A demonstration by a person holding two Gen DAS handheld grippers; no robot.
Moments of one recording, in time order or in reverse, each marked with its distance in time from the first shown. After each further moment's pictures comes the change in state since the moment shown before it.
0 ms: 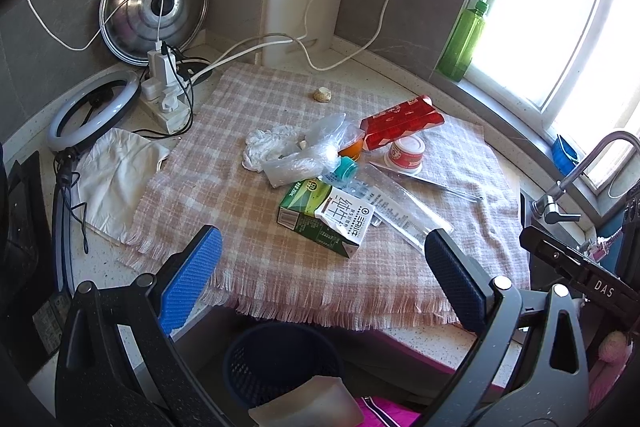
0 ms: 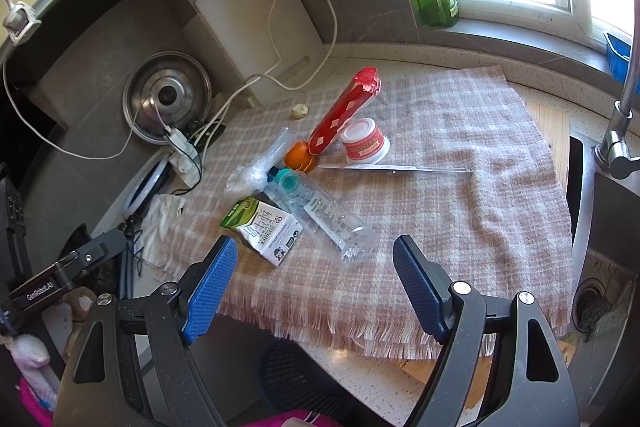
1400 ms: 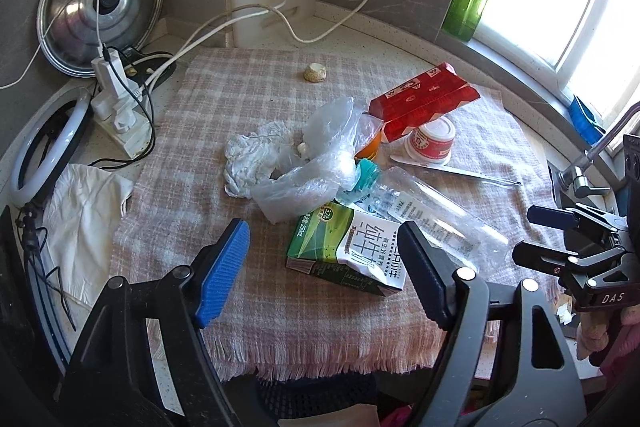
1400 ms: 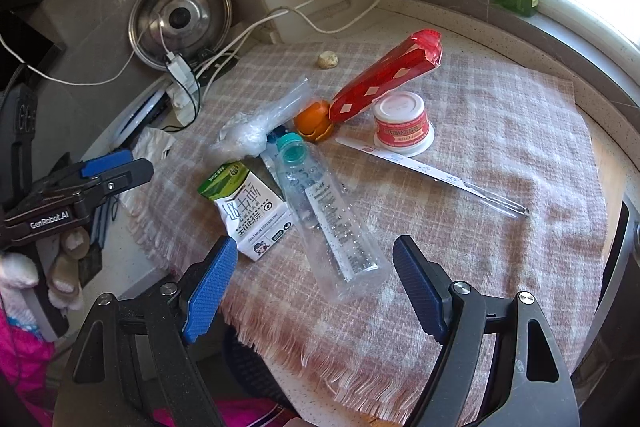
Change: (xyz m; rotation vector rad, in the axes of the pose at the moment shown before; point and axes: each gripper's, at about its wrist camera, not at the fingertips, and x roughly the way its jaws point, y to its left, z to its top) left arm 0.111 0.015 0.045 0.126 0.153 -0.025; right arm 0.095 0.006 0.033 -0.224 0.244 0.052
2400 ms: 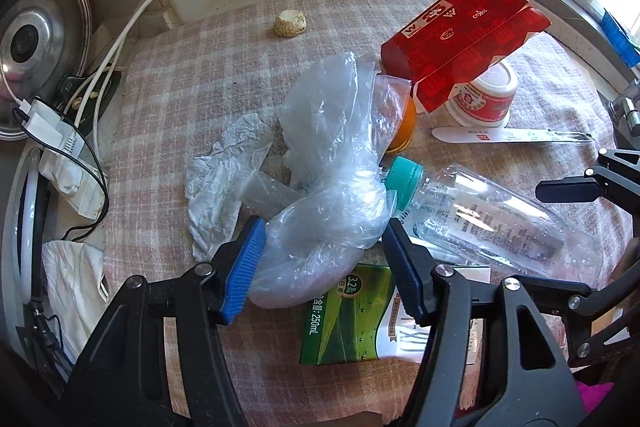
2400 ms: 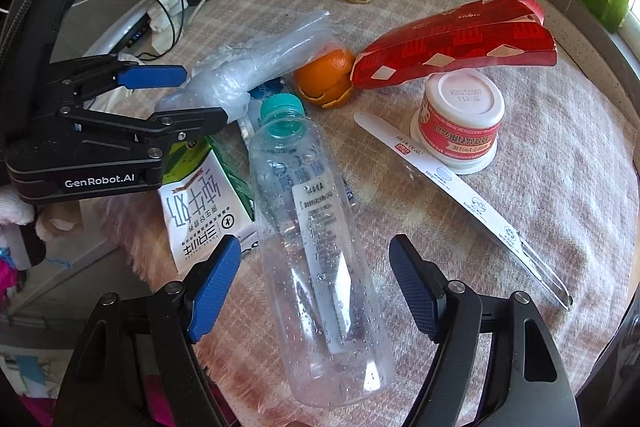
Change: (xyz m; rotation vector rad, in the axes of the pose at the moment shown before) left arm 0.116 -0.020 0.041 0.230 0.221 0.089; right arm 0.102 -0.002 0.040 -0.174 0.270 -0.033
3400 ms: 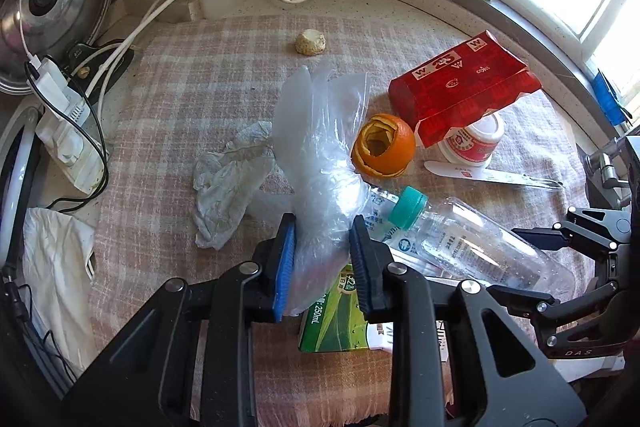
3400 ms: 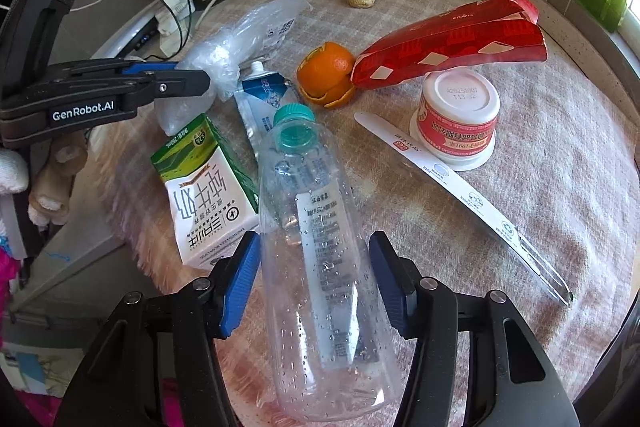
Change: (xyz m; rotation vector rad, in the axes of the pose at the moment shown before) left arm -0.024 0.029 -0.003 -0.158 -0.063 -0.104; right arm -0.005 -0.007 -0.009 -0.011 -0.035 0.014
